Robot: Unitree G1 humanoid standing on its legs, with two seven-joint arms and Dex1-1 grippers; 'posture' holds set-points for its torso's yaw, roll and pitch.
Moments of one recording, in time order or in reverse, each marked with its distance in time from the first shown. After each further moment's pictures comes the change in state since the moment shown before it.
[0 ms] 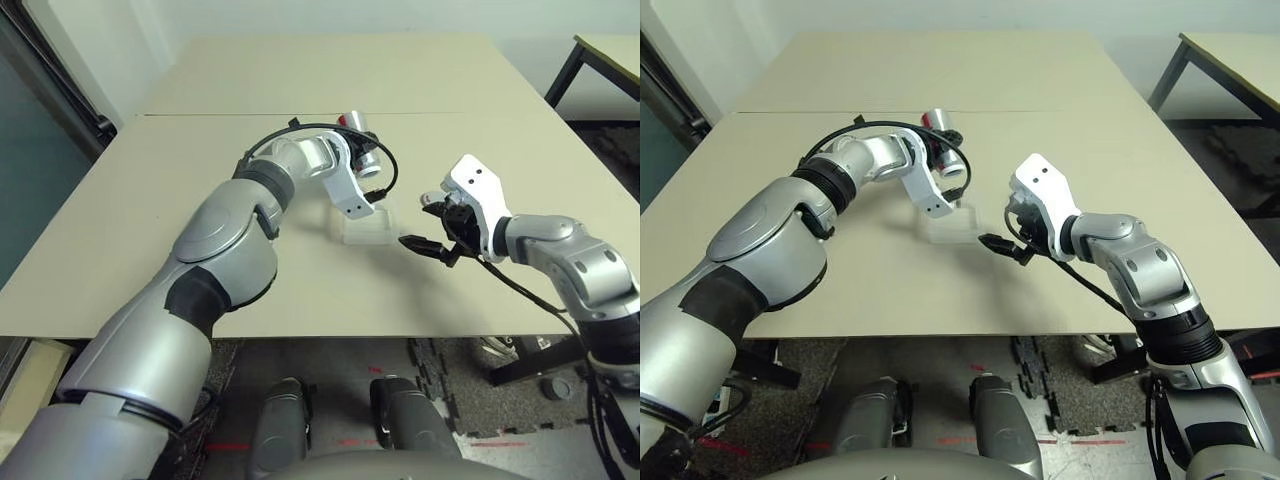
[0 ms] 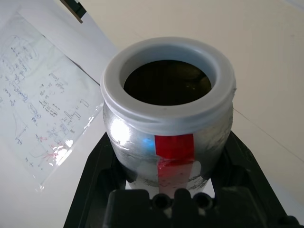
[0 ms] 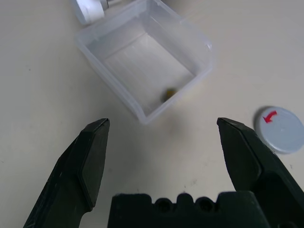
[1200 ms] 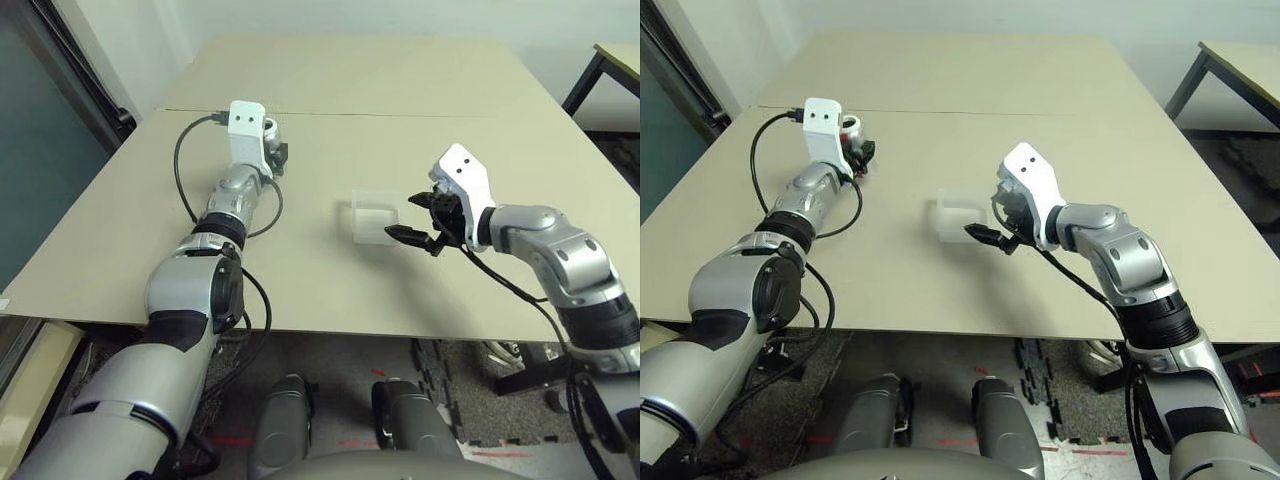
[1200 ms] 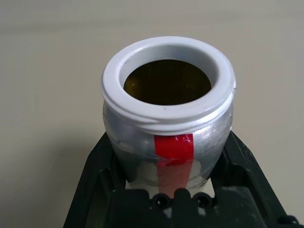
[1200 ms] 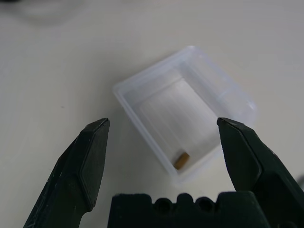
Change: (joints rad) left arm 0.390 0.047 1.246 -0.070 -1.183 0.422 -0.263; right arm -0.076 0.089 0.034 0.075 -0.015 -0.040 0.022
